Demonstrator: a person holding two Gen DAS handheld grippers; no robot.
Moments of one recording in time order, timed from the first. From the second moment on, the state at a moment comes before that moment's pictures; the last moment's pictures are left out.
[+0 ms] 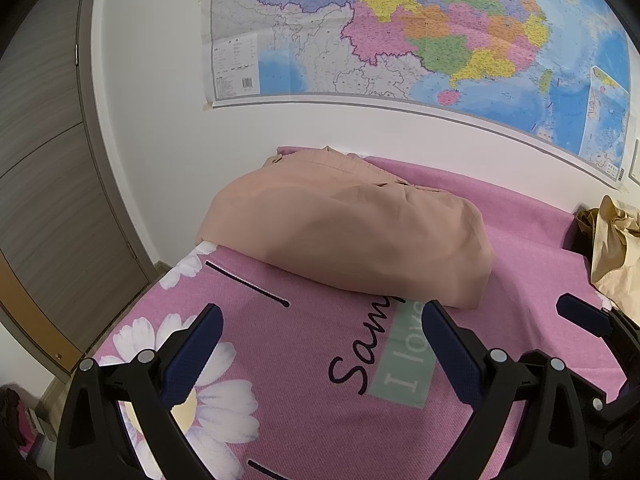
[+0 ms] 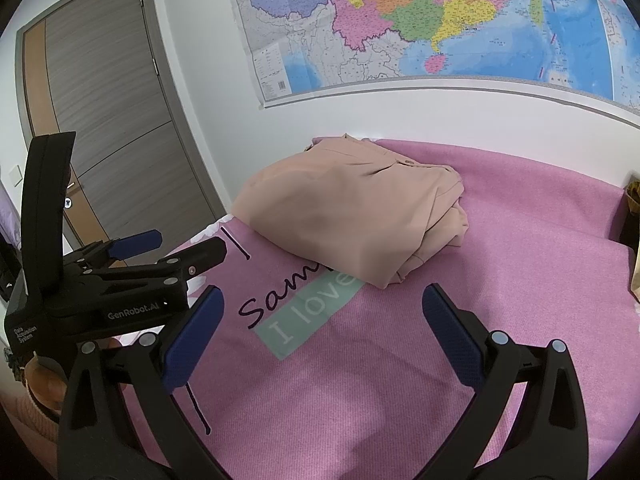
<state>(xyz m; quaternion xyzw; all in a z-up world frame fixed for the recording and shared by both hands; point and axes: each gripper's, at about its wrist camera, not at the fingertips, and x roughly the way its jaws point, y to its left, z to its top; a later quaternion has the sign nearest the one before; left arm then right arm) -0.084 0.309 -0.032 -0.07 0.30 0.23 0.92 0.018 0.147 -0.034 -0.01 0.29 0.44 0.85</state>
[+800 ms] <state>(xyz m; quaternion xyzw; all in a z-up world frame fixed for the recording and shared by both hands) -0.081 0.309 -0.031 -0.07 0.30 0.23 0.92 0.019 0.146 -0.032 -0.01 0.29 0.44 0.85</state>
